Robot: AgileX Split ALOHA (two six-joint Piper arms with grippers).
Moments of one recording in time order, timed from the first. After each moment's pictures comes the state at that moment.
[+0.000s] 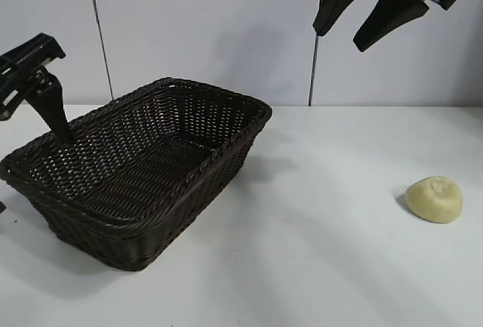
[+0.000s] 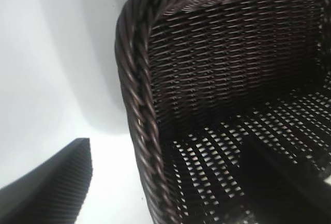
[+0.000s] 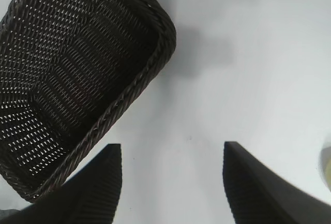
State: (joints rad) left arm -0.38 1.58 -0.81 -0.14 0.46 -1.07; right arm 0.20 1.80 -1.64 0.37 1.10 -0.12
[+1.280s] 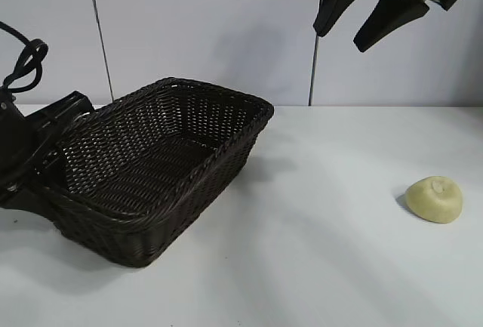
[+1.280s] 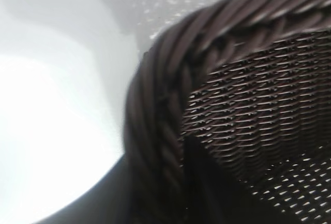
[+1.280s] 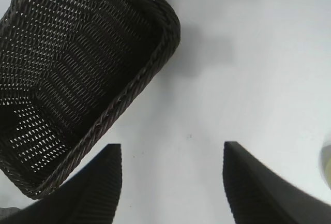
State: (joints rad) left arm -0.38 1.66 -0.81 -0.15 0.44 -1.07; right arm 0.20 1.80 -1.64 0.37 1.11 -0.12
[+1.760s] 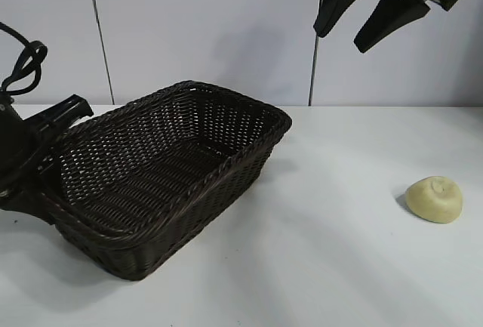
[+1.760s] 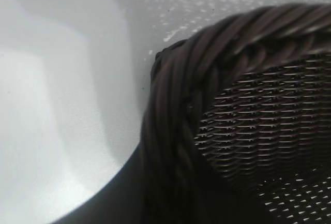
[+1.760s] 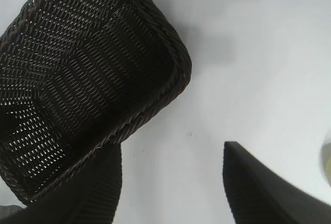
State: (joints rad) left arm -0.38 1.63 -0.85 -0.22 0.55 -0.95; right arm 0.20 1.80 -1.64 0.37 1.12 -0.12
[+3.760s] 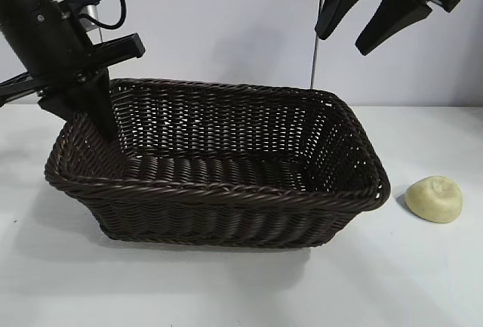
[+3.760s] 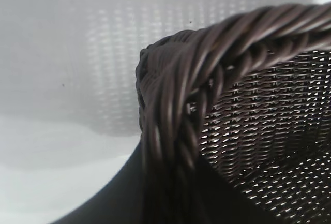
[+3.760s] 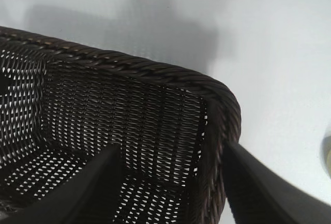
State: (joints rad) left arm -0.26 2.00 -1.45 -0.42 1.02 0.05; right arm 0.20 1.80 -1.64 0.37 1.14 -0.12
